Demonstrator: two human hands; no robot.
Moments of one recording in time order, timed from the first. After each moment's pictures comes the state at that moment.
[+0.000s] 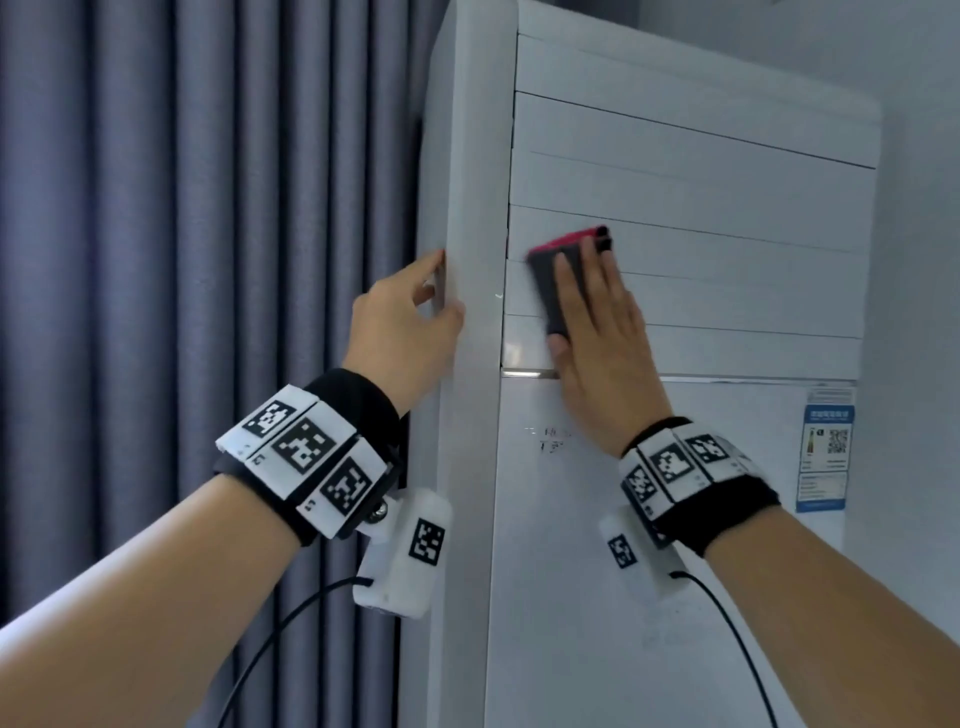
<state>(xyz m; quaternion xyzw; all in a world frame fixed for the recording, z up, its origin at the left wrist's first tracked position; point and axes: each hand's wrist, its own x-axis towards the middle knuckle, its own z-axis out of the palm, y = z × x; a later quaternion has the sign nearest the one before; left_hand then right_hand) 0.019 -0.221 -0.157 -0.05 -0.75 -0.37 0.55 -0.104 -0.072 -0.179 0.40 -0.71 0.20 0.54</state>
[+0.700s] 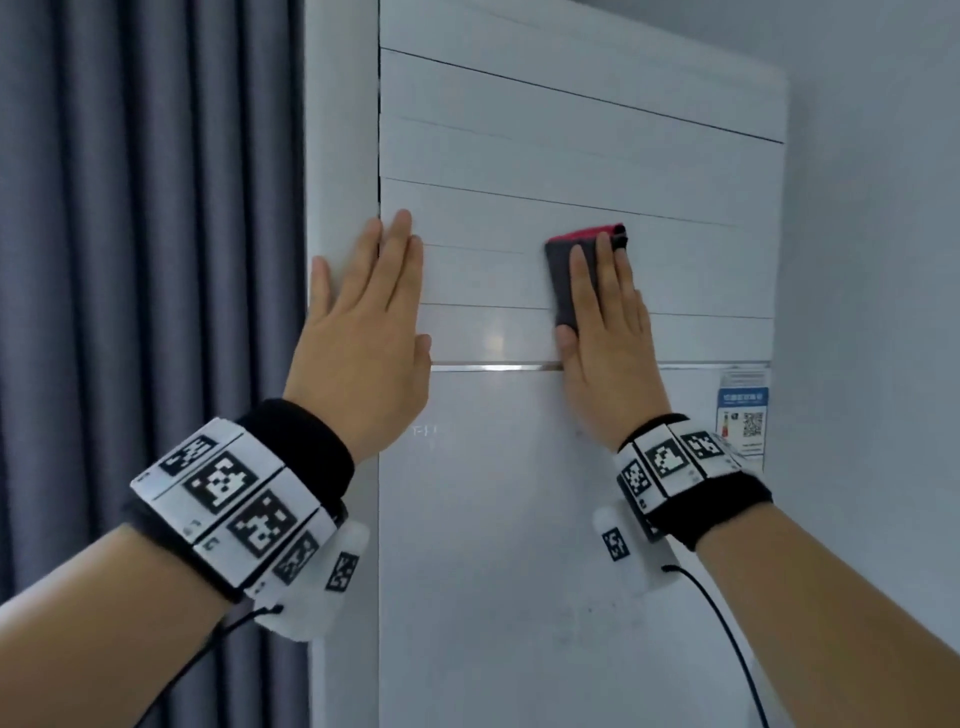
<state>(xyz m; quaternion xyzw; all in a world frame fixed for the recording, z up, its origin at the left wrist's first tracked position) -0.015 -0.168 -0.174 0.06 -0.85 0.13 0.51 -0.162 -0.003 -0.185 0.35 -0.74 0.24 0.53</state>
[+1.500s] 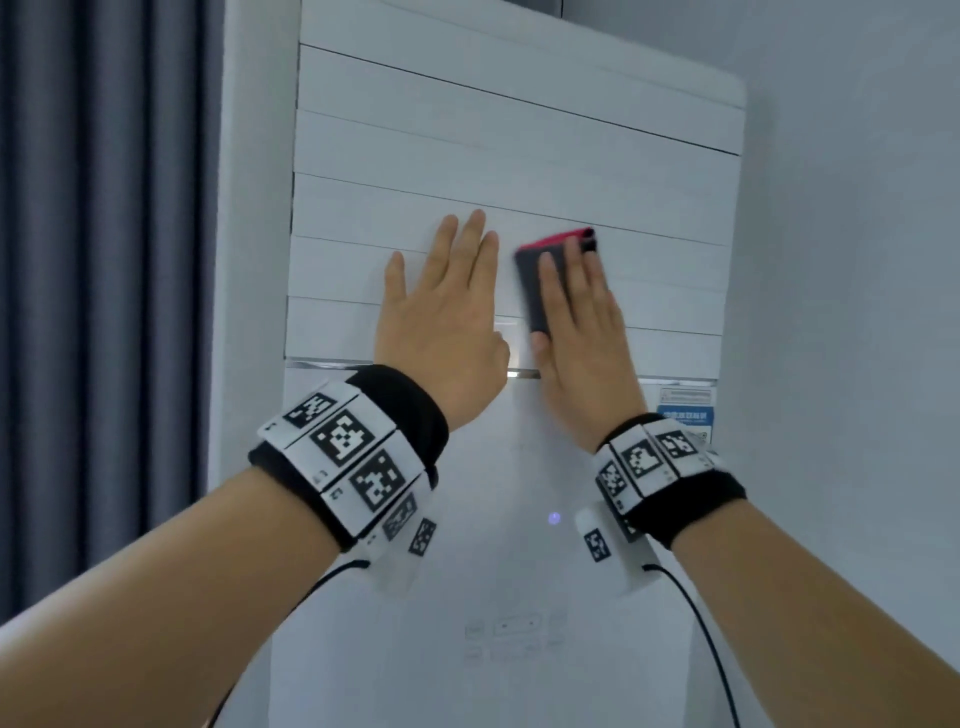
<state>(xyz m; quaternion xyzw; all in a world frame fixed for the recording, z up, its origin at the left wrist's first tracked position) -0.078 -0.068 -0.157 0.07 -0.85 0.10 0.52 -0.194 0.042 -0.174 0.40 -0.71 0.21 0.54</state>
